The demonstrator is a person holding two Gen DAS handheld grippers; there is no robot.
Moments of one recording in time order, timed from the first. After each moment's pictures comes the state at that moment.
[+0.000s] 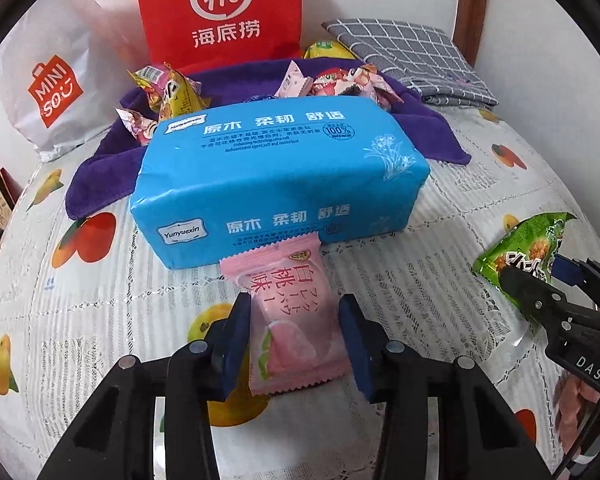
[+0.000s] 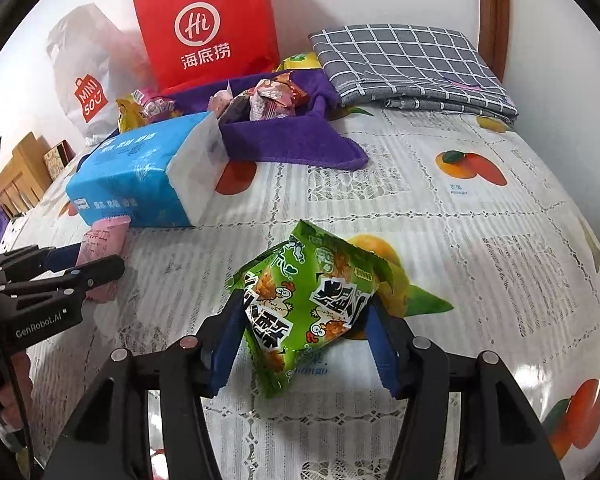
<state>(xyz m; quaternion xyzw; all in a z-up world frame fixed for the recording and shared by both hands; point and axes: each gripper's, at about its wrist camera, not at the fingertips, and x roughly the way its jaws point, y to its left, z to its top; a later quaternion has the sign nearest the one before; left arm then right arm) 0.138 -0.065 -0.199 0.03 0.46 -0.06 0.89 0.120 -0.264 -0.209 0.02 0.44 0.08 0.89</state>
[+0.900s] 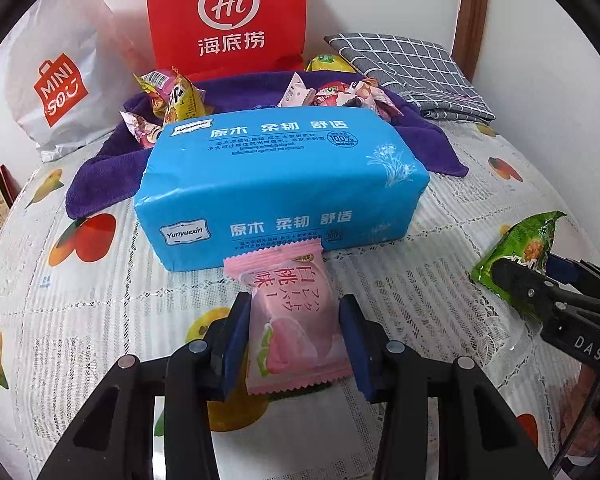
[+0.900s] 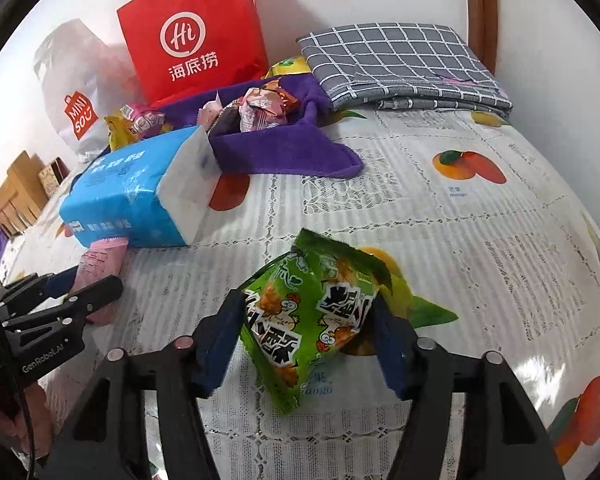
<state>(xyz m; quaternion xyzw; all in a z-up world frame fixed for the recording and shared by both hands) 0.135 -0.062 -0.202 0.01 0.44 -0.07 0.90 0.129 -0.264 -0.209 0.04 0.44 0.07 0.90</state>
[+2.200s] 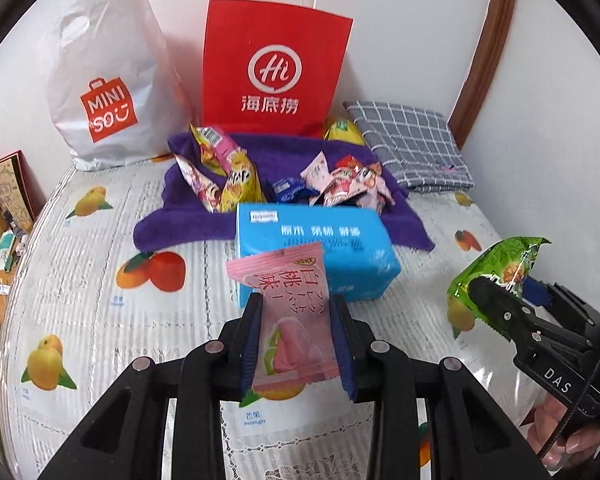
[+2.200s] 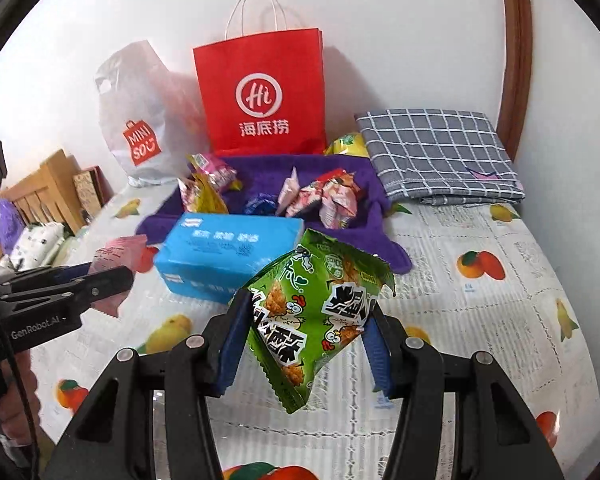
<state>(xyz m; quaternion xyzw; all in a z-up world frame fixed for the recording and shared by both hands) 0.113 -0.003 -0.103 -0.07 0.41 -0.08 0.91 0.105 -0.207 -0.098 0.01 0.38 0.11 0.92</state>
